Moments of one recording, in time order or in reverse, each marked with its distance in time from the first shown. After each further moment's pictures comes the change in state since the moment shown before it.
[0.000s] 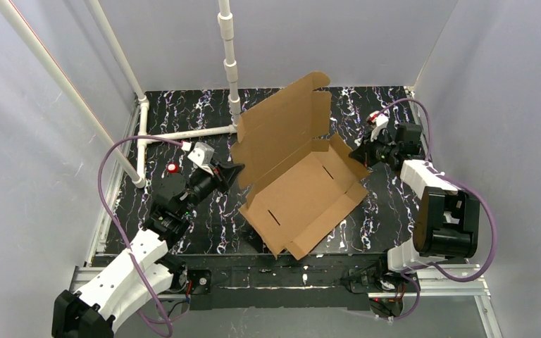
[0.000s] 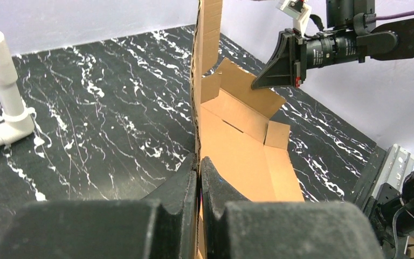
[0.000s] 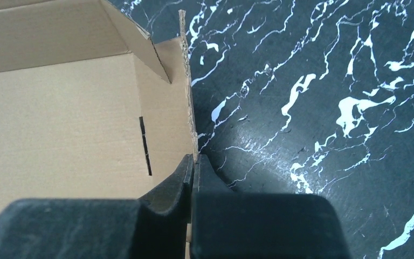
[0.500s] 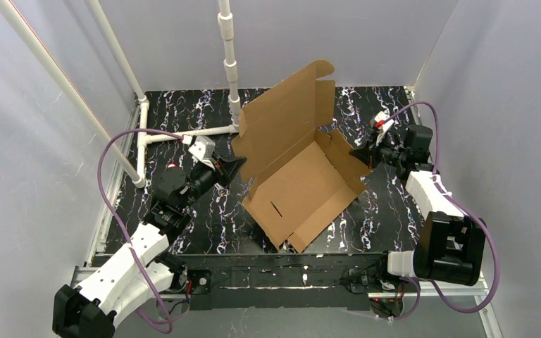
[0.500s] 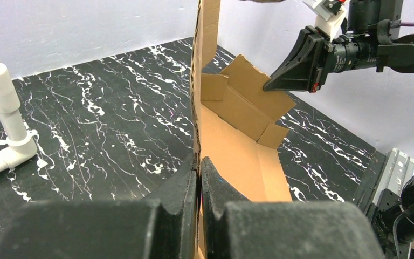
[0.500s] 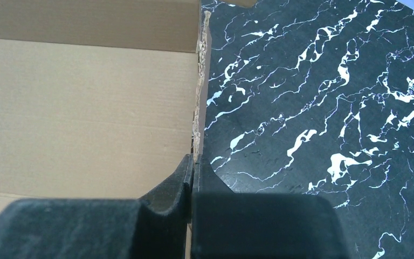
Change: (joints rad) left arm 0.000 0.055 0.077 0.018 0.019 0.027; right arm -0.032 -0.190 -0.068 0.046 -0.201 -0.106
